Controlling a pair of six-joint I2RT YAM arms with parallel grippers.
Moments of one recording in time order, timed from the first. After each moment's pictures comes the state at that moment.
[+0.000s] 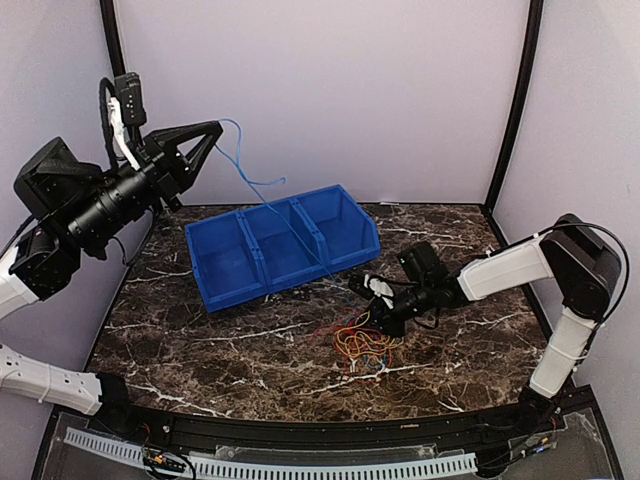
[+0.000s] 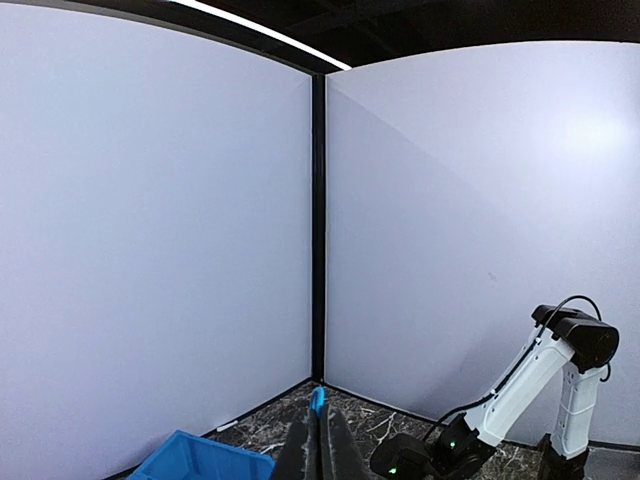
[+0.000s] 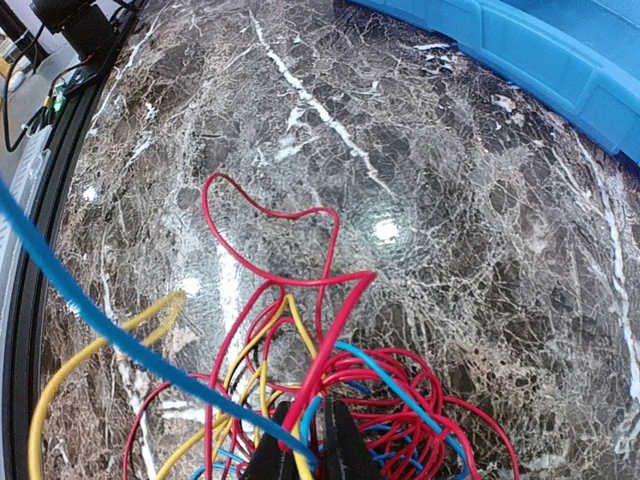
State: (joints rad) left arm -1.03 0.94 1.15 0.10 -0.13 0.03; right arm 0.69 1.74 0.82 0.03 -0.69 -0.39
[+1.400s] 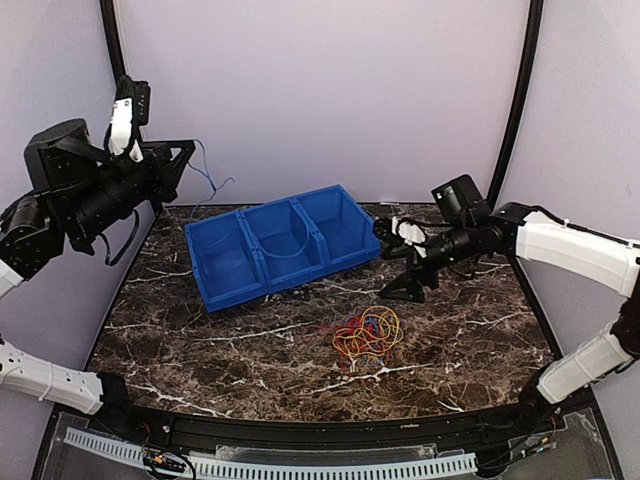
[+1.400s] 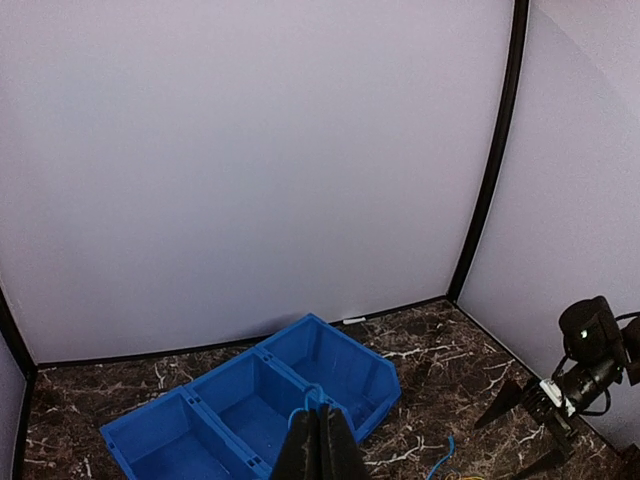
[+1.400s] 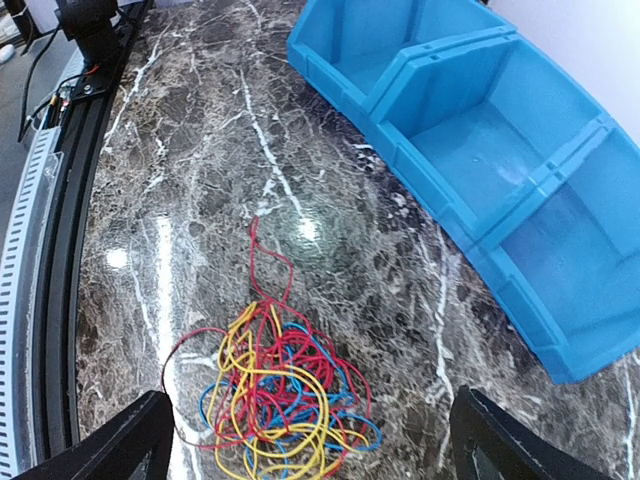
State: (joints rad) left arm -1.03 0.97 1.33 -0.37 -0.61 -0.15; right arm 0.64 1.42 1.12 -0.56 -0.56 -0.62
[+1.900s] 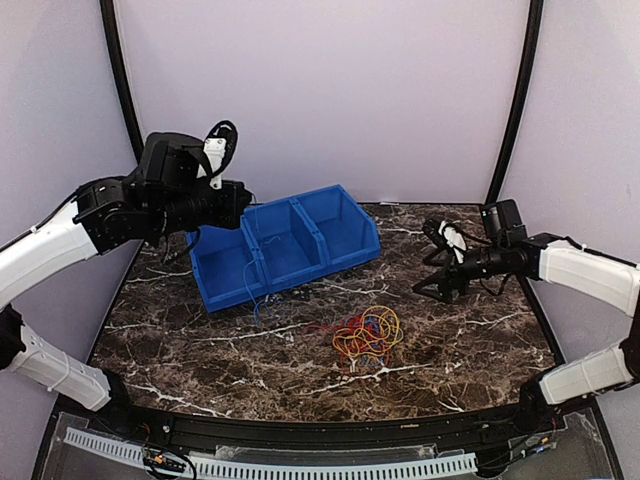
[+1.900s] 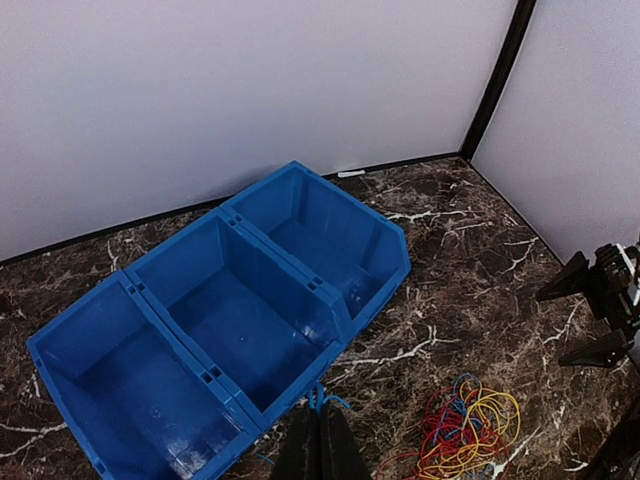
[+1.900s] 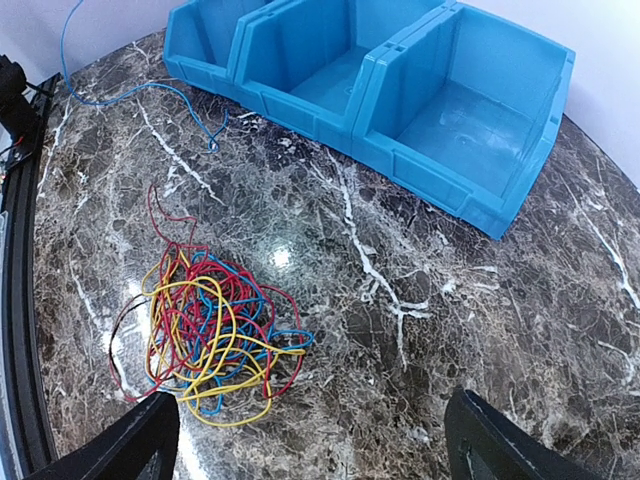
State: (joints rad) left arm -0.90 1.27 1.36 -0.53 -0.39 -0.33; right arm 0.33 1.24 0.81 -0.37 -0.67 -0.50
